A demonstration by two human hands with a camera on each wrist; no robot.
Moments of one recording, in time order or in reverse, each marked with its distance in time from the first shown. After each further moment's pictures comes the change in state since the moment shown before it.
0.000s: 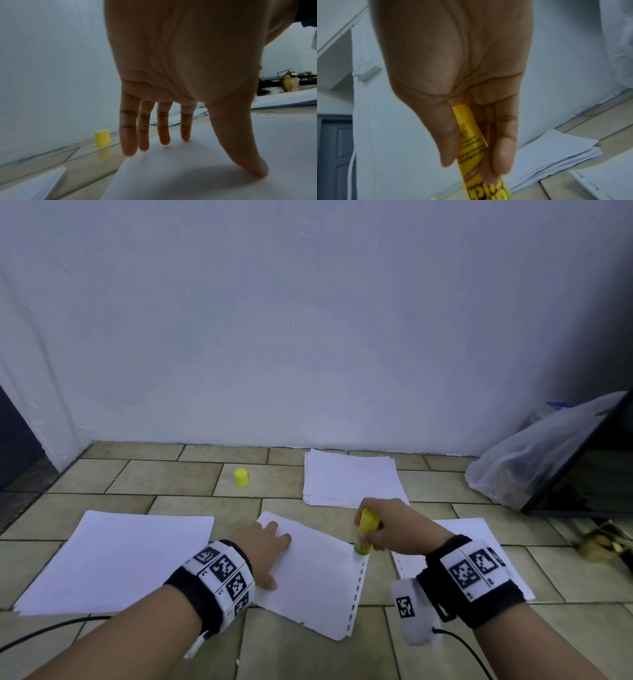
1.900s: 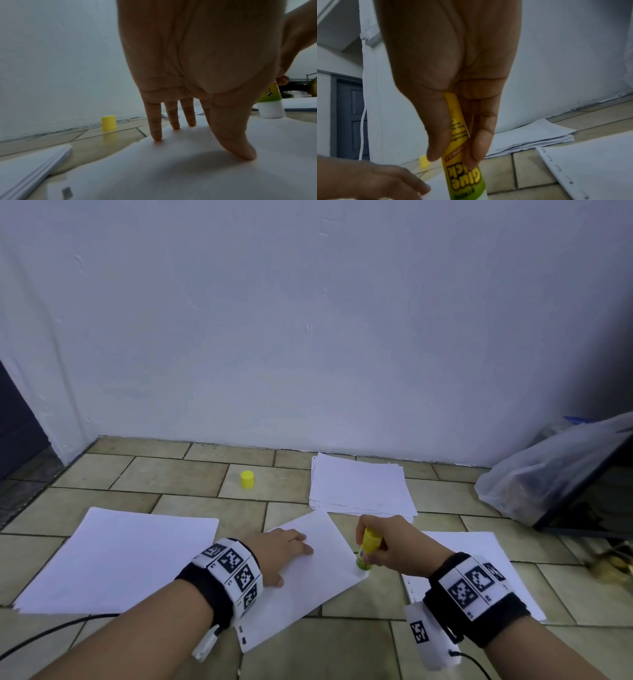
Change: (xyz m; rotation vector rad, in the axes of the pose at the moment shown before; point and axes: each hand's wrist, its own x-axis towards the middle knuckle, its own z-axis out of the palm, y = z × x) left_hand 0.021 -0.011 0.005 -0.178 0.019 0.205; right_hand 0.015 0.015 0.015 -0.078 -0.035 -0.100
